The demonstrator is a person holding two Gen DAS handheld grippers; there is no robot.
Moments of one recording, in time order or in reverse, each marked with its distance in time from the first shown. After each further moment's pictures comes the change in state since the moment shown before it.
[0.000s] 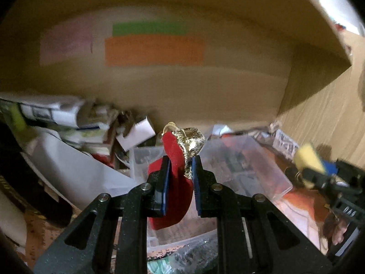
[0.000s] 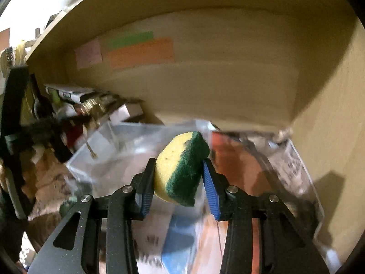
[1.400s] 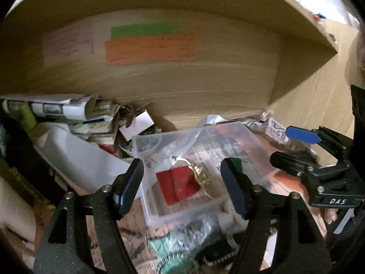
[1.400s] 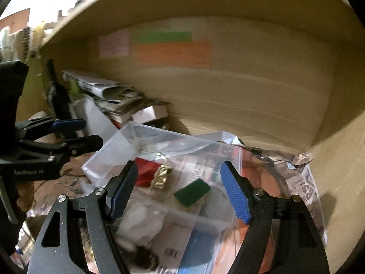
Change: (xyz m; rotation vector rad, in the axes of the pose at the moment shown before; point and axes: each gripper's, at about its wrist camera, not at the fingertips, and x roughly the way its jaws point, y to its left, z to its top) left arm -0.044 -0.003 -0.019 0.058 0.008 -0.026; right arm 0.005 0.039 0.013 -0.135 0.010 0.069
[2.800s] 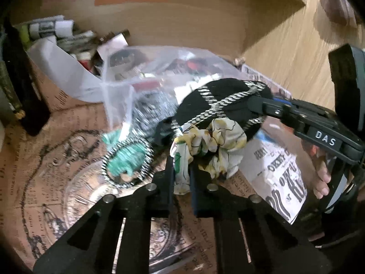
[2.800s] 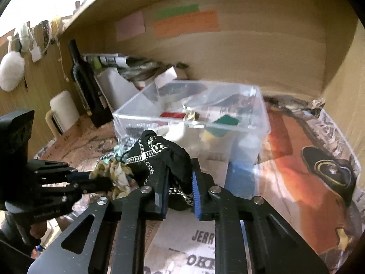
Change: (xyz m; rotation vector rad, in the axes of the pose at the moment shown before) left arm -0.023 -0.034 -0.130 -0.024 0.165 -0.121; right arm -0.019 0.017 -0.085 0.119 0.041 0.102
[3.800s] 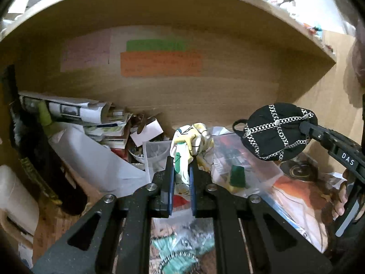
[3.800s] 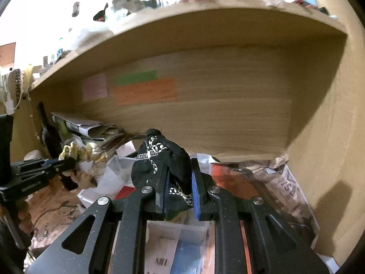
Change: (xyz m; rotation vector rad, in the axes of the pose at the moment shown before) left arm -0.012 0.029 0.123 -0.006 -0.257 0.166; right arm -0.019 -0.032 0.081 0.026 -0.259 -0.186
